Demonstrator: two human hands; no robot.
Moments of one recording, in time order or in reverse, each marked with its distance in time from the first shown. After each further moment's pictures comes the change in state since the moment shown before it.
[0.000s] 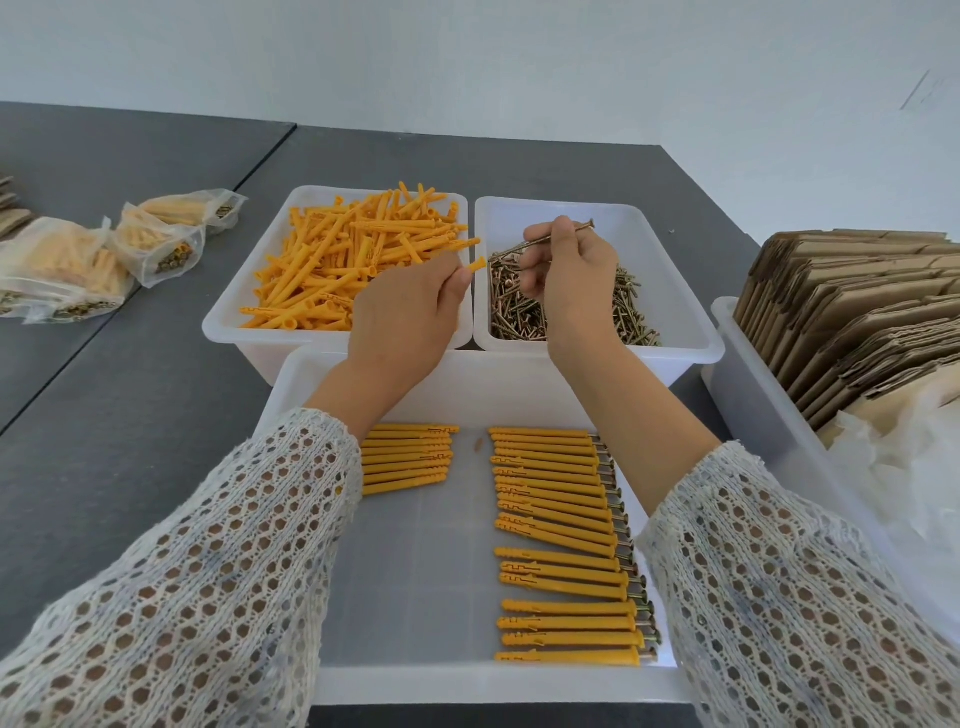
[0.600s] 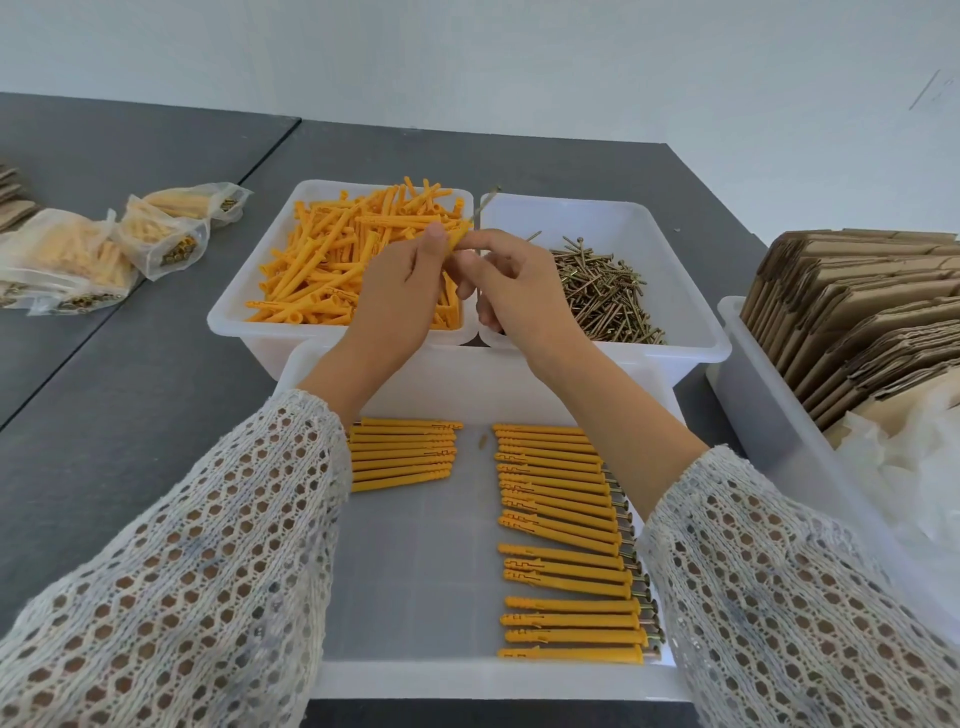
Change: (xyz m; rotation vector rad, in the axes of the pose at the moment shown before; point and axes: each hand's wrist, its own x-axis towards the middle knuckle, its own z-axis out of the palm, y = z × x) left_hand 0.009 -0.004 -0.009 -0.596 0.007 -0.169; right_hand -0.017 0.006 0.016 -0.305 -0.418 -0.131
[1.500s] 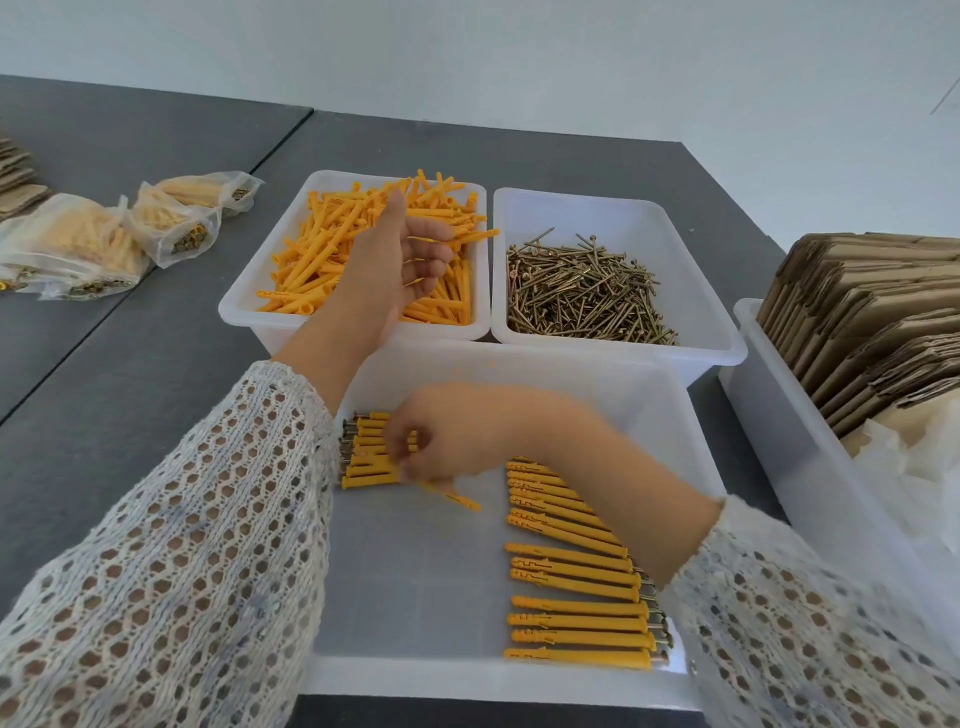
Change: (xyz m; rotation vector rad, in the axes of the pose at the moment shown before) left_hand 0.016 -0.001 -0.018 -0.654 0.013 -0.553; right_hand -0.052 -0.022 0.039 -0.816 -1.105 0.096
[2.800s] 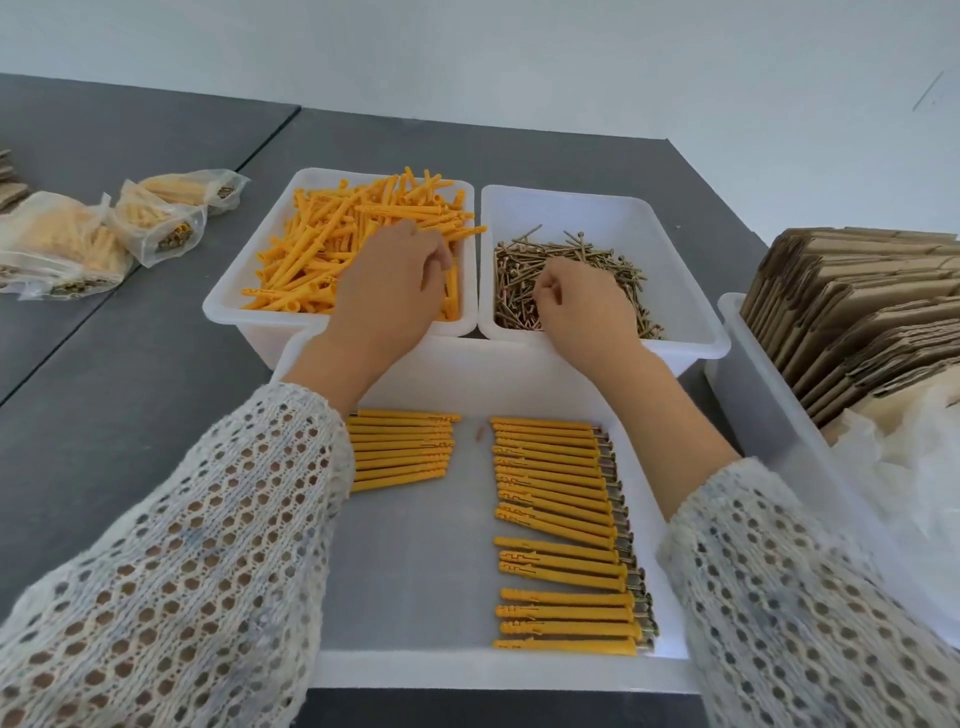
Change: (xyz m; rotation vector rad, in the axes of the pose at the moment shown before) left_hand -0.006 -0.021 0.000 1.169 0.100 0.661; right_hand -0.021 0.102 -0.030 0.034 1.005 0.510
